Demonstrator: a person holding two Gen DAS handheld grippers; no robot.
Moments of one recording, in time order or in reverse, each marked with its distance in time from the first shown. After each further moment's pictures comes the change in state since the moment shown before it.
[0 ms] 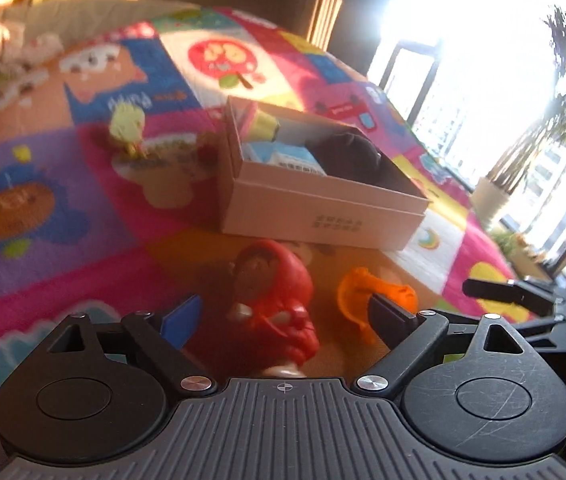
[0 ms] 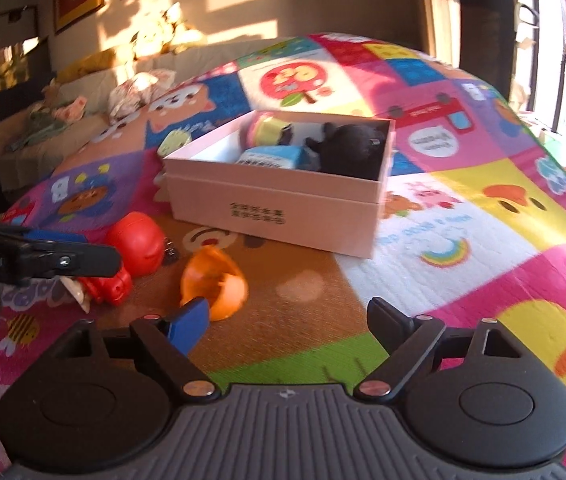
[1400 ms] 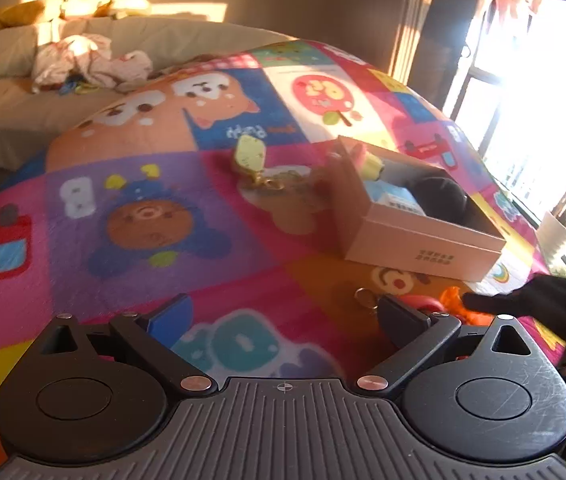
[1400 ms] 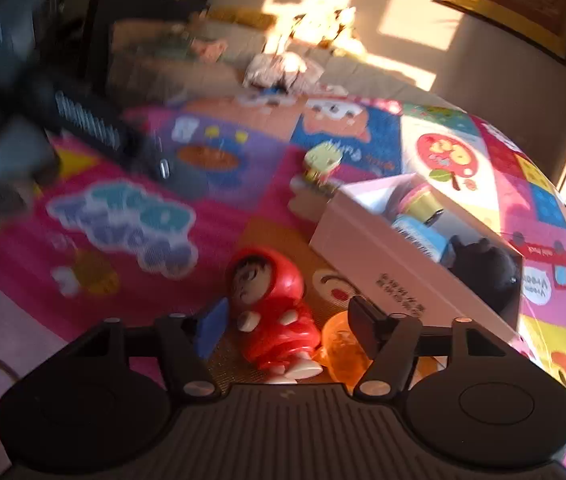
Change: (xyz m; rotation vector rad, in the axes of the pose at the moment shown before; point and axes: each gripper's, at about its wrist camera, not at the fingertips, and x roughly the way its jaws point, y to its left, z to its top) left arm -0.056 0.045 0.001 -0.067 -0.087 0.246; right arm 0.021 0.104 0.007 -0.574 -0.025 0.151
